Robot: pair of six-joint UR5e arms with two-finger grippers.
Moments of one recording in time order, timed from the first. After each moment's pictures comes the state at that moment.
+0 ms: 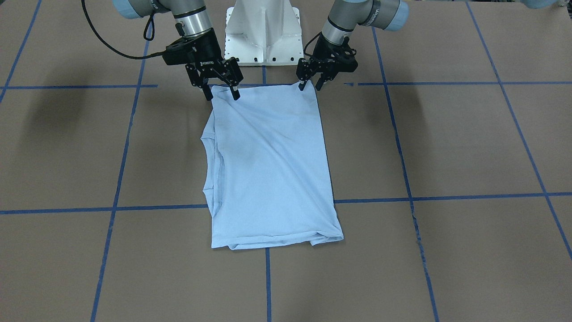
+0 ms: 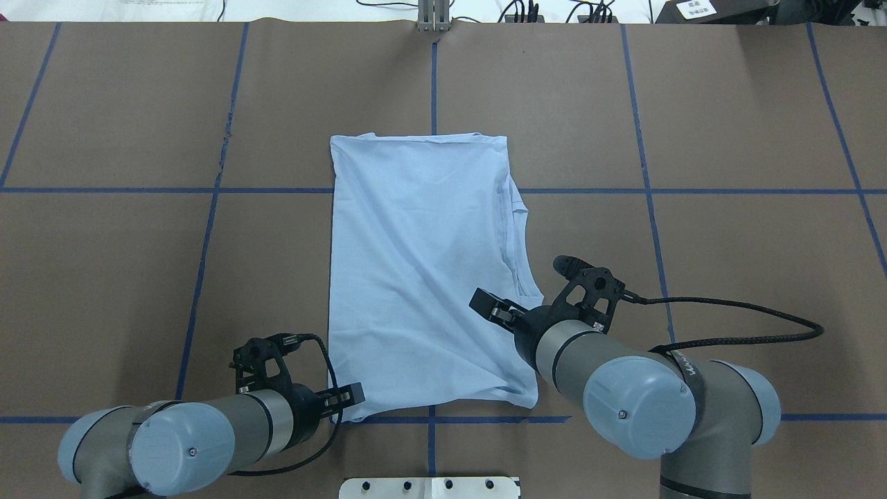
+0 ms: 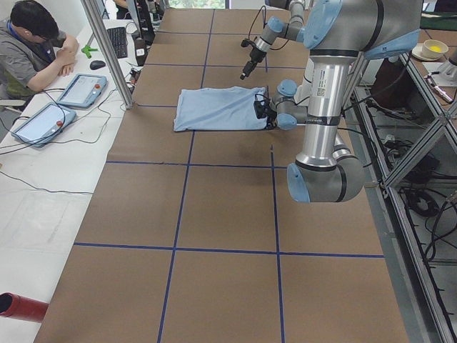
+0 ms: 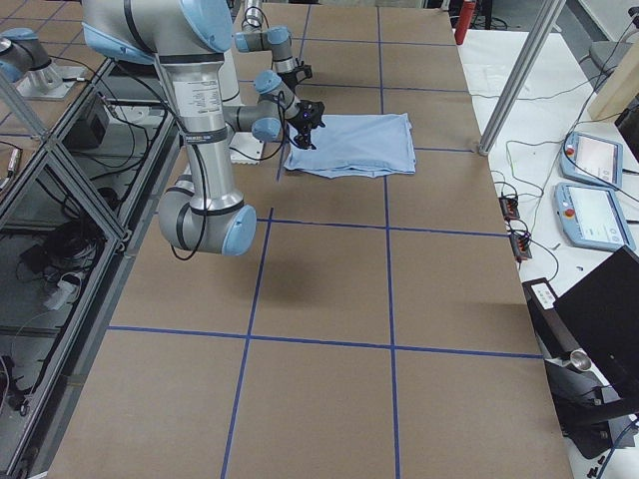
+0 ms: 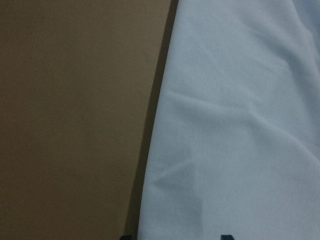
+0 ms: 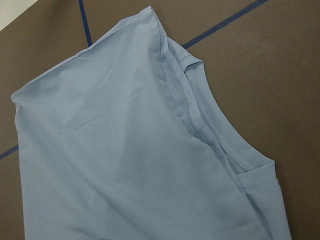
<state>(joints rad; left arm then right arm) -0.12 -1.80 -1.94 -2.09 -1.46 -1.75 0.21 -1.27 2.04 -1.26 1.24 1.82</state>
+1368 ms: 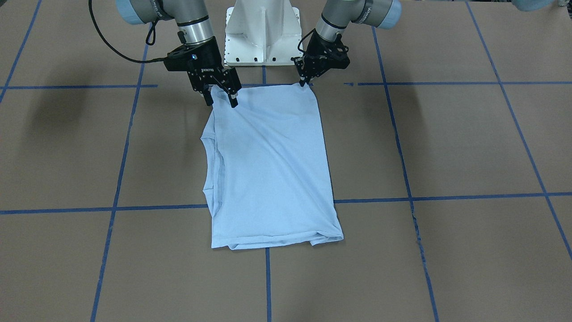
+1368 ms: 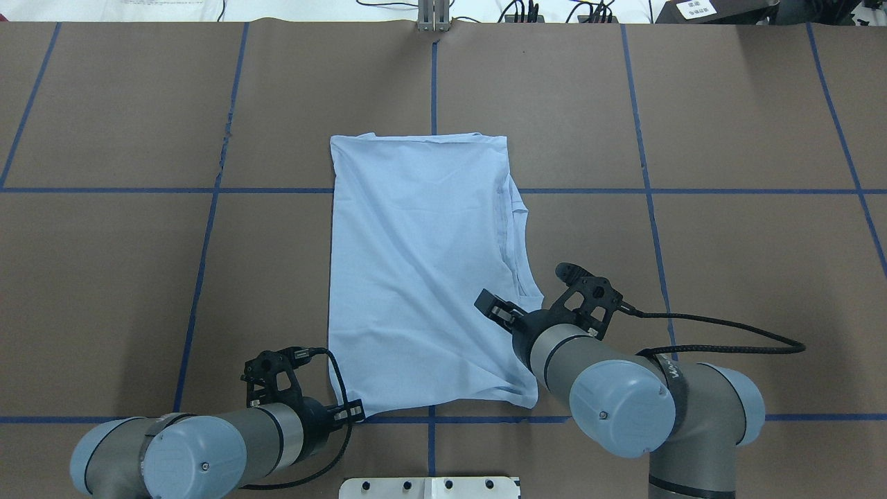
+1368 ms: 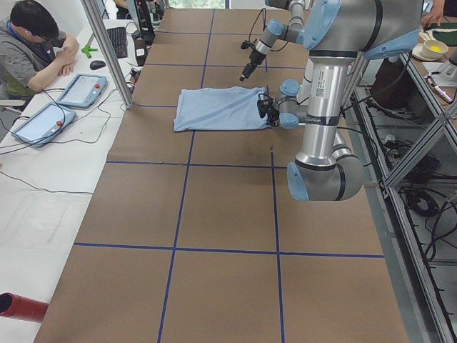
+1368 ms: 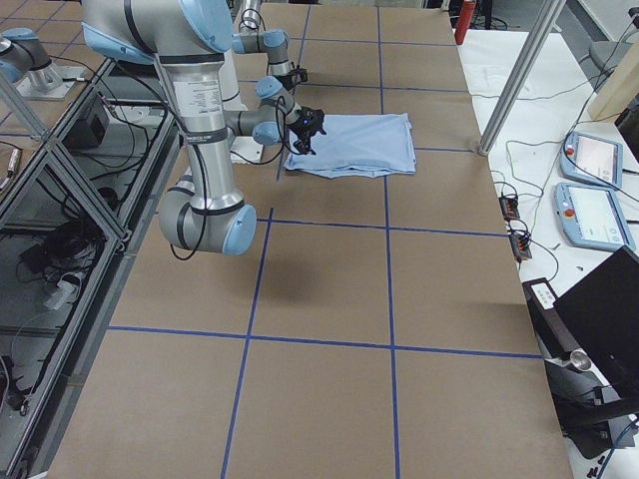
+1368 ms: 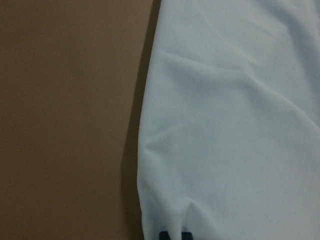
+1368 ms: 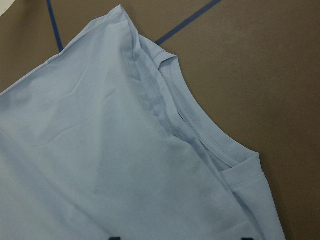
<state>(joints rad) -0.10 -1.81 -1.93 -2.09 -1.46 -1.76 0.20 -1.26 1.98 -1.26 1.23 1.97</state>
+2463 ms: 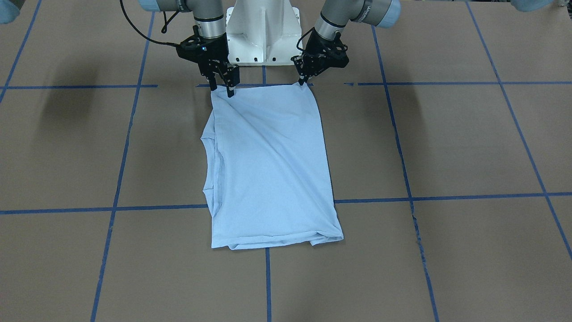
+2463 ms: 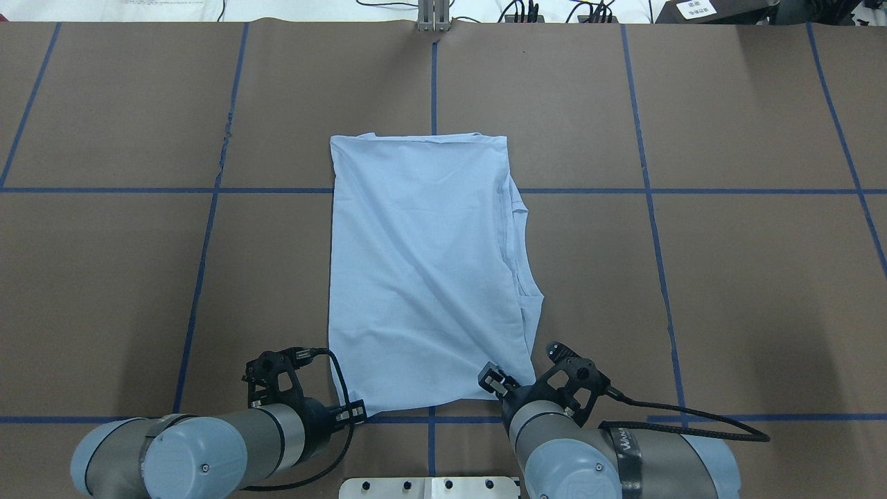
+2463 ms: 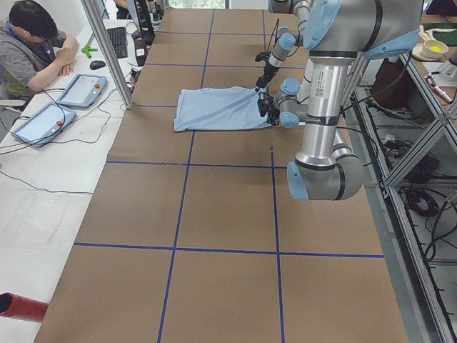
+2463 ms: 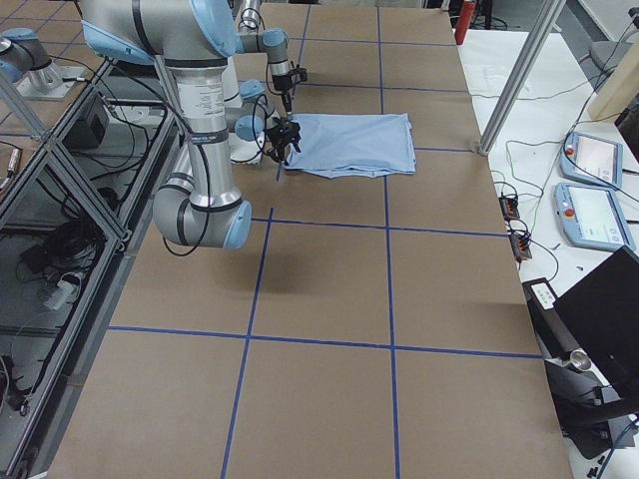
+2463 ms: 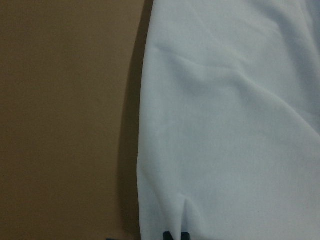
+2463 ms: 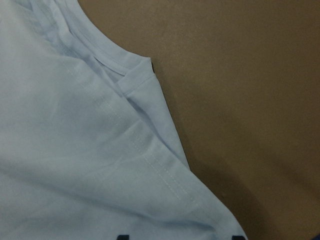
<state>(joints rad) -0.10 -1.82 -1.93 -2.09 -1.46 -1.75 0.04 -1.23 1.98 -1.53 1.23 2.19</state>
